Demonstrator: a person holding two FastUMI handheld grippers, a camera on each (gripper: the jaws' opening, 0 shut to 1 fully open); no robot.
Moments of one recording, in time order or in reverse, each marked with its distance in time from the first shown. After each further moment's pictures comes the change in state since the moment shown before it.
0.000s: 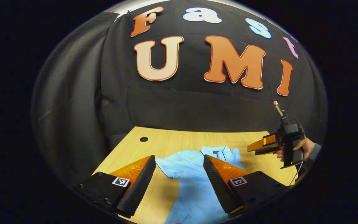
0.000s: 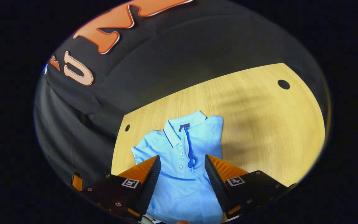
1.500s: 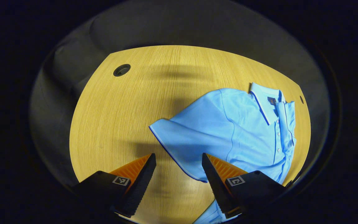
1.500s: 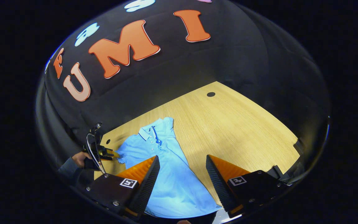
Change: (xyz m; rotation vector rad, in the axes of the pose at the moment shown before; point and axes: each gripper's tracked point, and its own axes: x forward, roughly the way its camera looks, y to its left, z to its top) left arm 0.258 0.075 -0.183 0.020 0.807 0.011; right arm -0.184 -0.036 -0.120 0.086 -0.361 -0.322
